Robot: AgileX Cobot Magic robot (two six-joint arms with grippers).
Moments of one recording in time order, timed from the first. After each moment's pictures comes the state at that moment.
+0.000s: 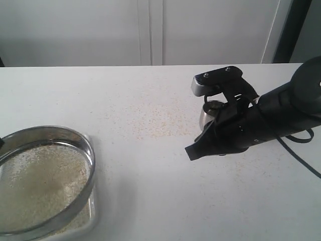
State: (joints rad) left arm 0.06 1.43 -0.93 -0.18 1.04 0.38; right arm 0.46 1.43 -0.83 0.55 0.48 -0.59
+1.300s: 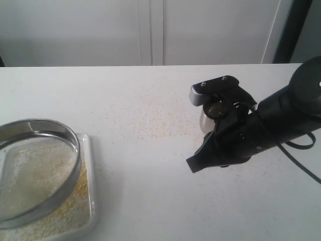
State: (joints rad) left arm 0.16 1.40 -0.89 -0.24 0.99 0.38; right arm 0.46 1.43 -0.83 0.55 0.59 -0.59
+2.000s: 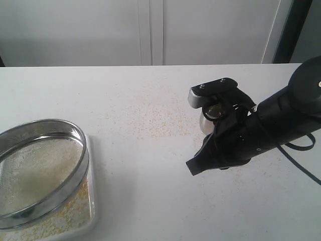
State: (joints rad) left arm 0.20 1.46 -0.92 -0.34 1.08 0.42; right arm 0.46 1.43 -0.83 0.55 0.60 -0.59
